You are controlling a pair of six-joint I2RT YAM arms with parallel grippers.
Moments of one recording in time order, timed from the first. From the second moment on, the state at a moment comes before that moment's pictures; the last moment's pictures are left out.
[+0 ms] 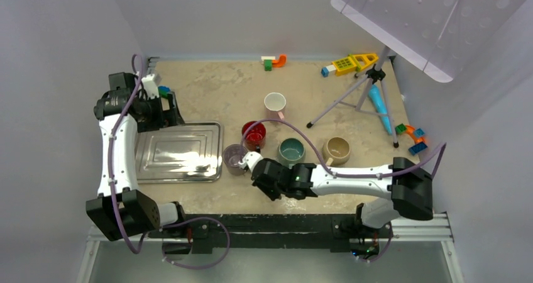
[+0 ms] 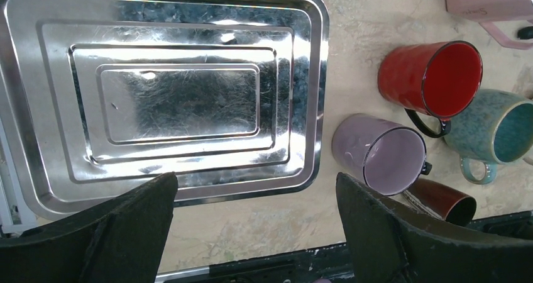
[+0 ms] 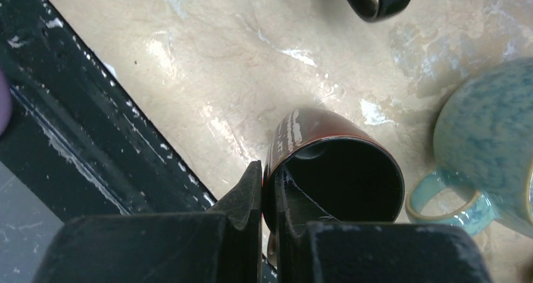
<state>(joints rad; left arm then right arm) 0.27 1.28 1.35 -1.10 0.34 0.04 1.29 1.44 0.91 -0.43 0.20 0.28</state>
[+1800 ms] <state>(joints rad) 0.13 0.94 0.75 -0.53 0.19 -0.11 0.23 0.58 0.19 0.45 0.53 0.16</state>
